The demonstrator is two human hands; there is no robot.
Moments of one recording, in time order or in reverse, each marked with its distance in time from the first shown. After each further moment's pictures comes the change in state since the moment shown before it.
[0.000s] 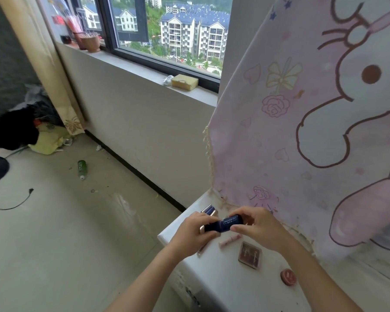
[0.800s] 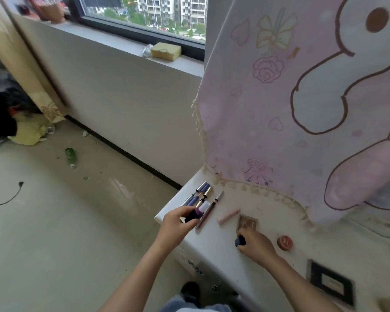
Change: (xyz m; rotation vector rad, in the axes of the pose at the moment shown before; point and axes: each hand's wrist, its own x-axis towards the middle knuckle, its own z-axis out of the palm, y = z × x) left_hand -0.020 -0.032 0.008 -0.228 0.101 -0.277; right_hand -0.021 0.141 0.098 -0.399 -0.125 0.441
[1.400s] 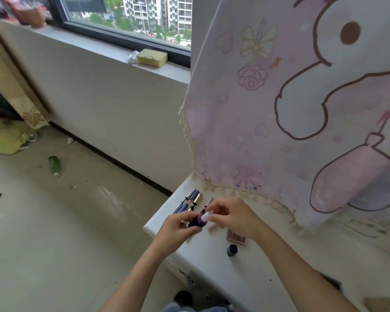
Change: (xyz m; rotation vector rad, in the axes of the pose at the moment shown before) left_hand 0.012 0.017 0.008 -0.088 -0.185 0.067; right_hand -0.031 -0.087 -0.112 0.487 0.071 -0.323
